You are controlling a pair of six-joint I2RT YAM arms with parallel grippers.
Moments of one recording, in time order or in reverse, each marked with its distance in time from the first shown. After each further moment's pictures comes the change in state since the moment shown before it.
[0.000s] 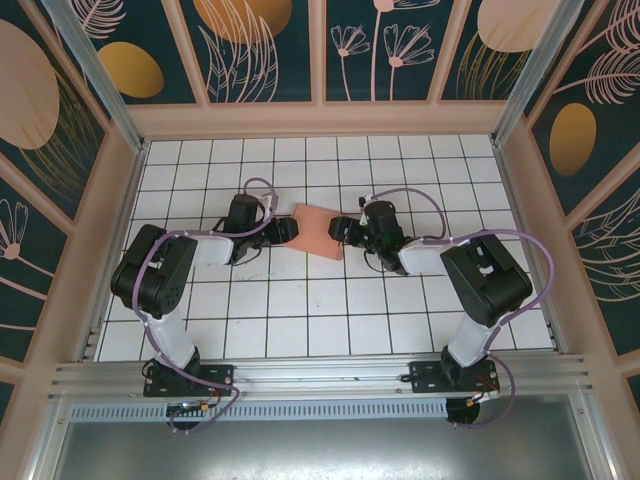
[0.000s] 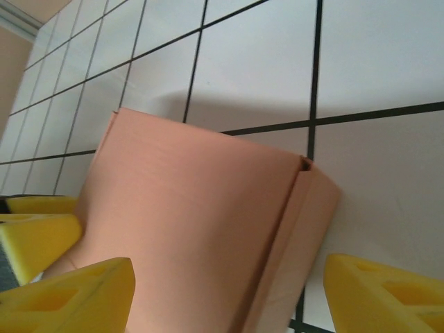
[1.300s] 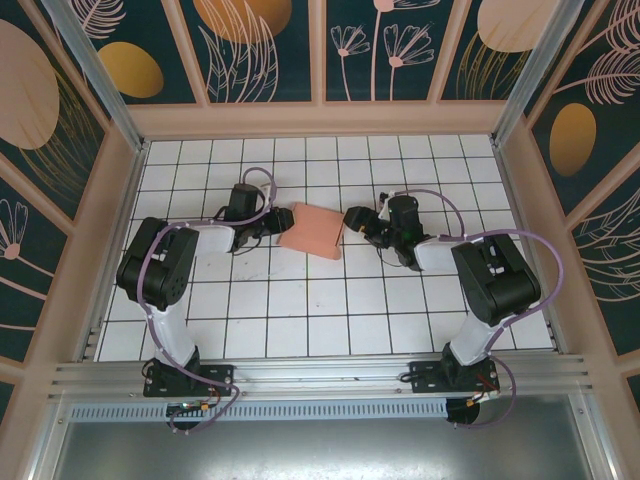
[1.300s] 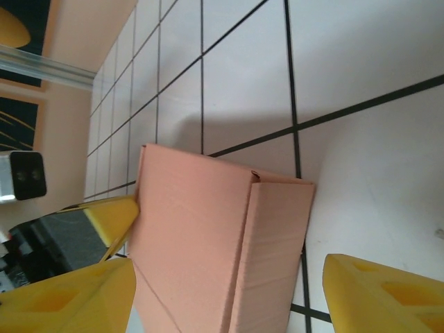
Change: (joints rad) left arm 0.037 0.063 0.117 -0.071 -0.010 0.009; right arm -0.152 -0.020 -0.044 0.082 -0.246 0.229
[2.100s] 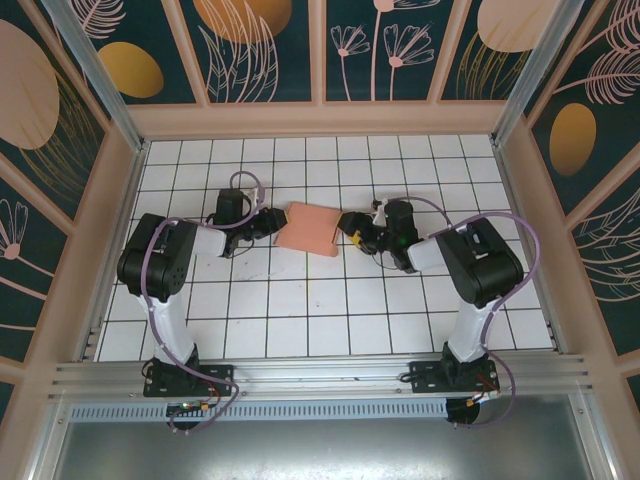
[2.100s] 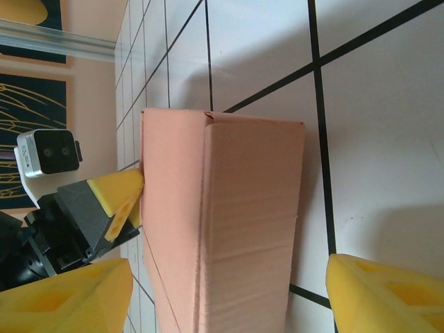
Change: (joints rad) left arm 0.088 0.058 -0.075 0.218 0.182 -0.135; right arm 0.002 0.148 -0.006 0.166 -0.154 0.128
